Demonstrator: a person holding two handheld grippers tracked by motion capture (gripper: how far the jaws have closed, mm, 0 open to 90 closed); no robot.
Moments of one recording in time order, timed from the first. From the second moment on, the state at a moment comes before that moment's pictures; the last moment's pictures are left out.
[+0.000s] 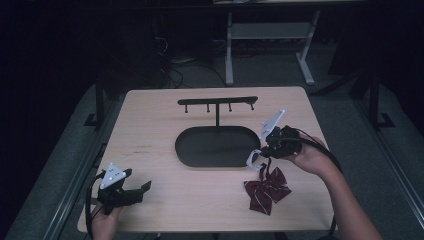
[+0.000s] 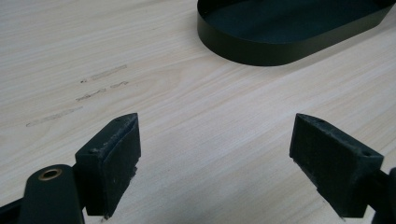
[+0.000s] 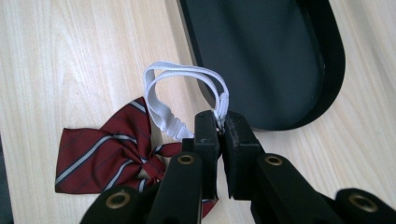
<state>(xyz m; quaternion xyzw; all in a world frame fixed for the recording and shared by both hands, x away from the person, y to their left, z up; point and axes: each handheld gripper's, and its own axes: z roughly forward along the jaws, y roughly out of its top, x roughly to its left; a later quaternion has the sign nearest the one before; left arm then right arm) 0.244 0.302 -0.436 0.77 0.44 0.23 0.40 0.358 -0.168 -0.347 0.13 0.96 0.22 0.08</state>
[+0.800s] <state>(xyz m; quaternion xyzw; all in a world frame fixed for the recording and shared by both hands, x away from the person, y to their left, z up) 0.244 0.302 -0.435 0.77 0.44 0.23 0.40 0.364 -0.150 -0.323 0.10 0.96 0.23 0.08</state>
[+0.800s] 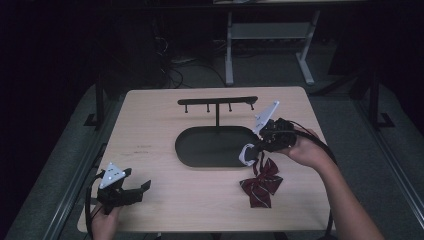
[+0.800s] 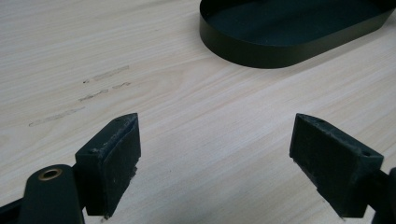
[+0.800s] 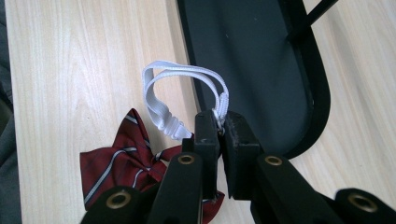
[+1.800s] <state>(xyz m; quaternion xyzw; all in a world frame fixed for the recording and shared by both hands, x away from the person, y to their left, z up) 0.244 0.302 -0.436 0.77 0.44 0.23 0.41 0.380 -0.126 -0.310 0.08 0.96 0.24 0.07</state>
